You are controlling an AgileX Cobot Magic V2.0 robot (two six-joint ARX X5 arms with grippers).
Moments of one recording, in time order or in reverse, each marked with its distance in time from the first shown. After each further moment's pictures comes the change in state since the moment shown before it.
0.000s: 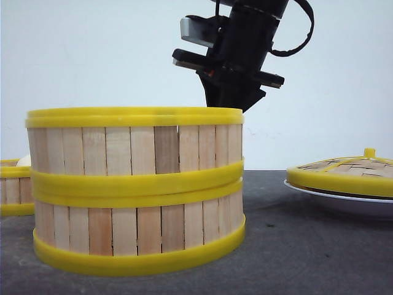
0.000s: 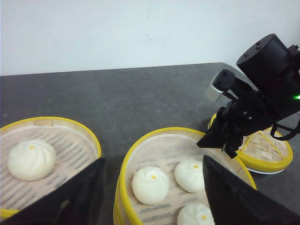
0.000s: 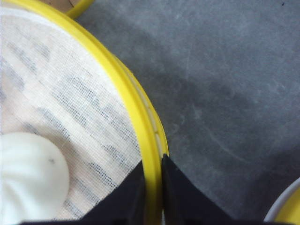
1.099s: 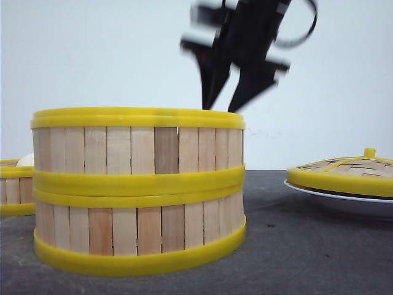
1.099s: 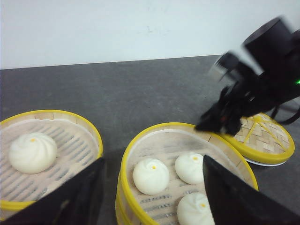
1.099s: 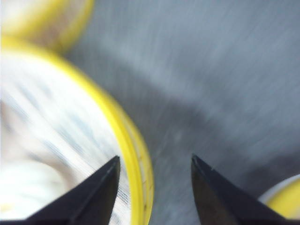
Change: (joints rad) left arm 0.000 0.000 0.000 -0.029 -0.004 0.020; right arm -0.030 -0.102 0.000 0.070 0.040 0.005
